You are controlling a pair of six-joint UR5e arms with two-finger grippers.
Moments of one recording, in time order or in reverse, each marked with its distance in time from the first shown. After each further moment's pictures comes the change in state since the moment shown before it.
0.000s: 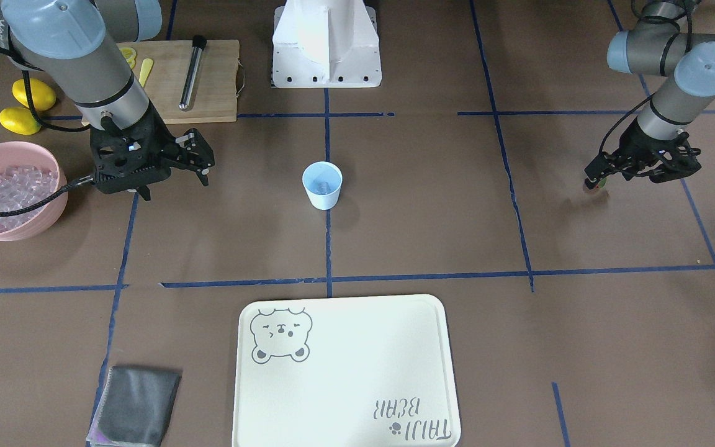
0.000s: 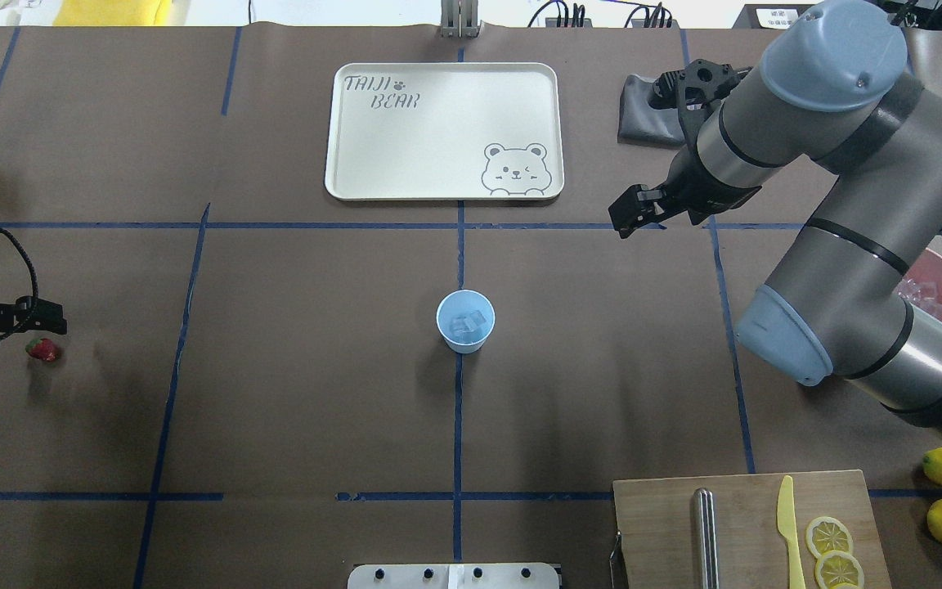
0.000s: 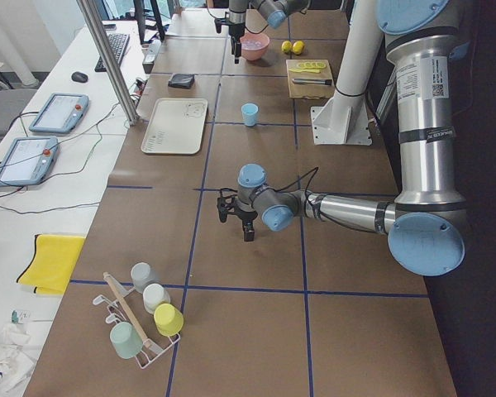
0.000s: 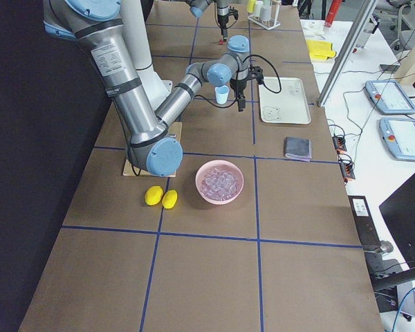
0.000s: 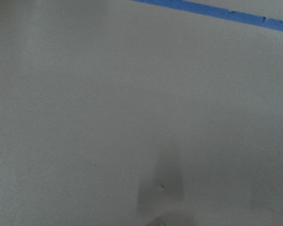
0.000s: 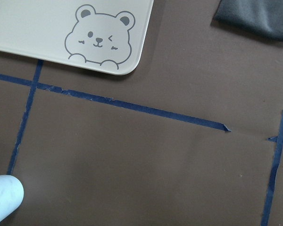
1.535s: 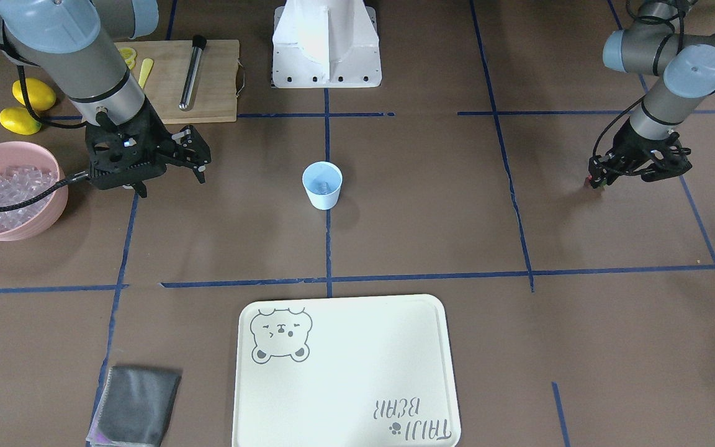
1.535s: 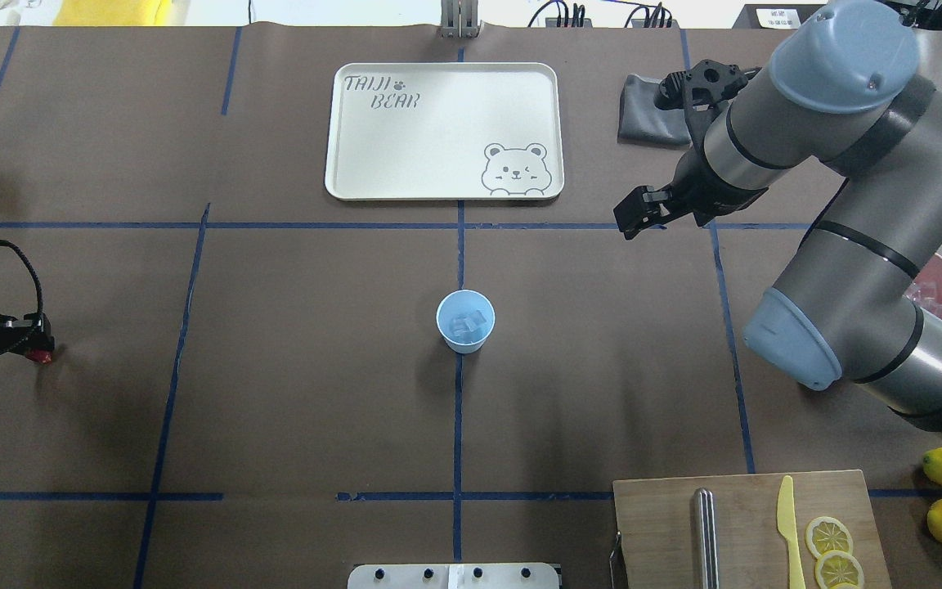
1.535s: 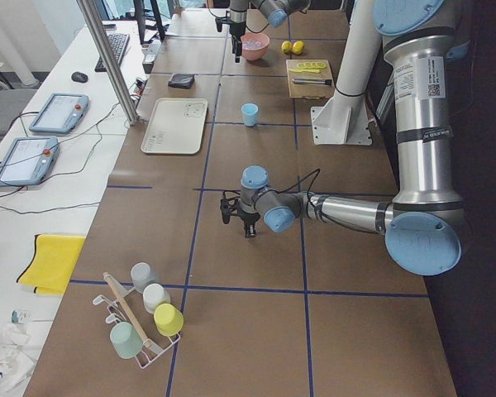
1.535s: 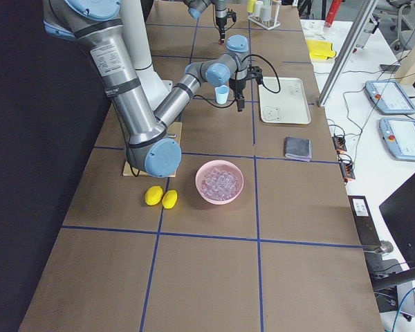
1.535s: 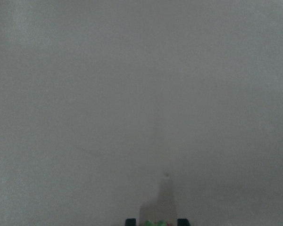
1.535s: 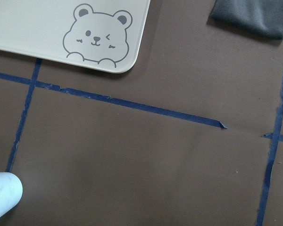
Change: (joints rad) left arm 0.029 0.020 -0.005 -0.004 0.020 0.000; right arm 0.002 -0.012 0.022 -0.009 -0.001 0.001
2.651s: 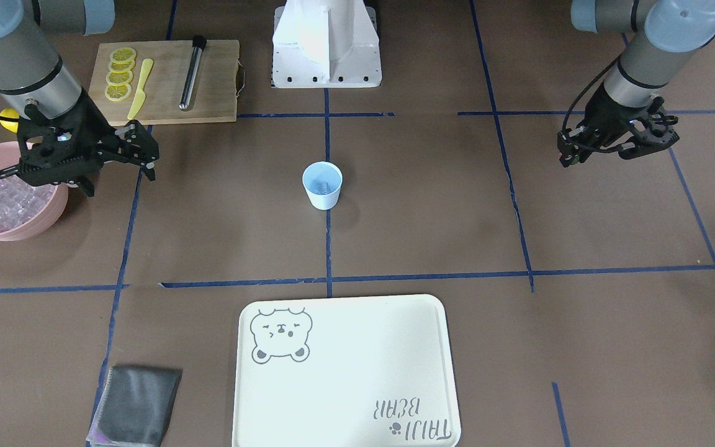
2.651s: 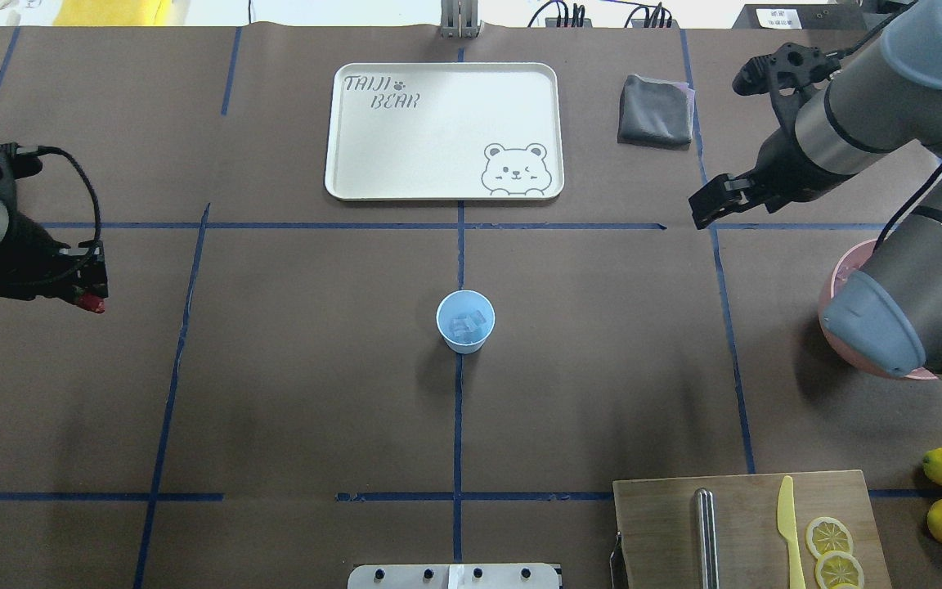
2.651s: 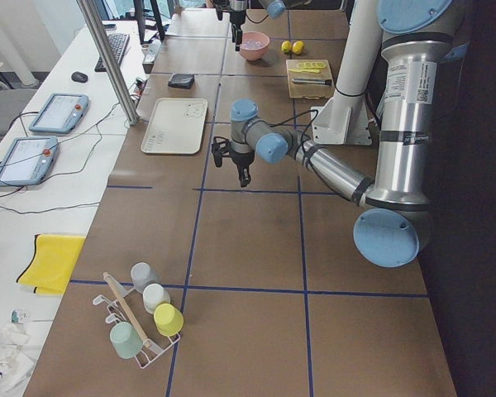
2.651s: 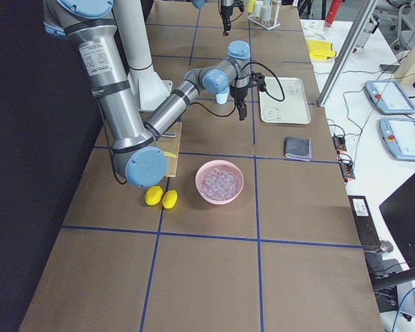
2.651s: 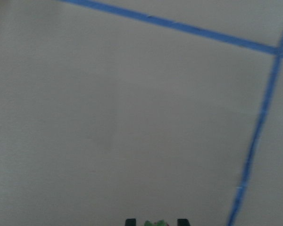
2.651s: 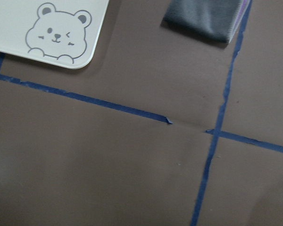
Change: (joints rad) left arm -0.054 -0.274 -0.335 0.641 -0.074 -0.026; right arm 0.117 -0.133 0.058 0.003 0.047 -0.154
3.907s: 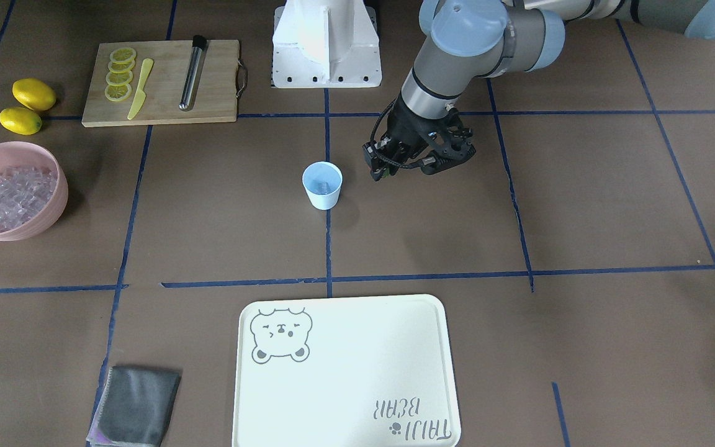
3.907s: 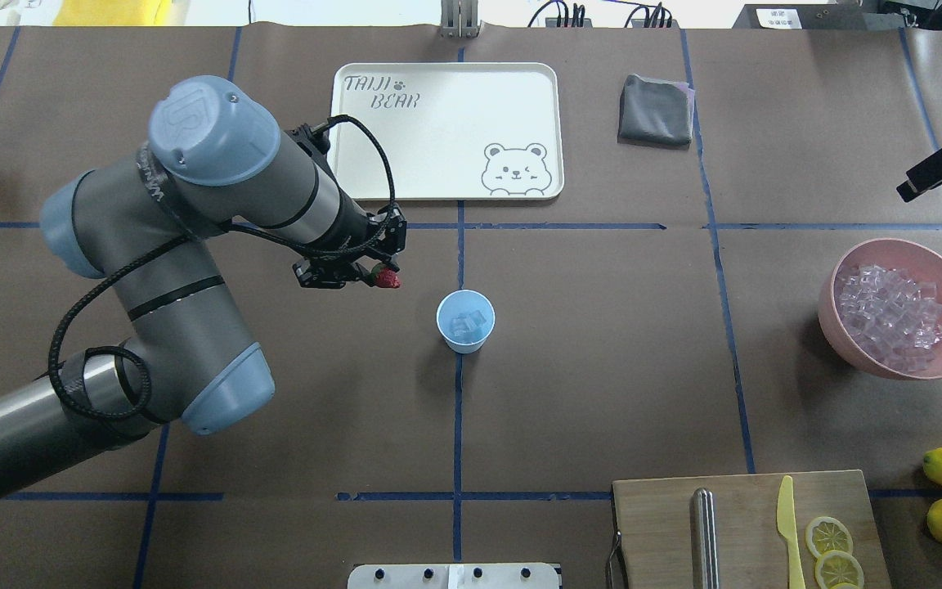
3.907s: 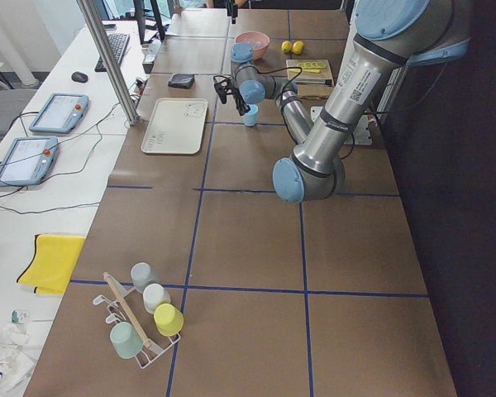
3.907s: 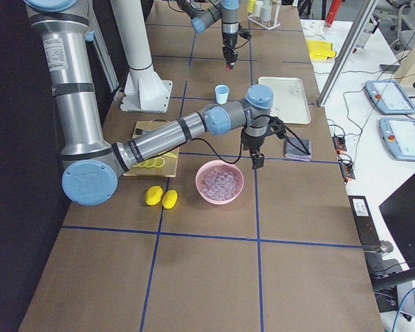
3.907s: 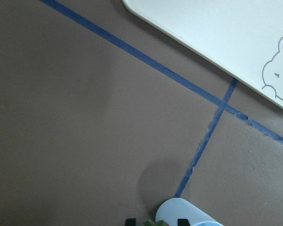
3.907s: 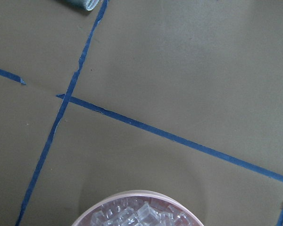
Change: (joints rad) left arm 0.245 -0.545 0.315 -0.162 0.070 -0.561; right arm 0.346 -0.181 -0.147 0.006 0.187 -0.532
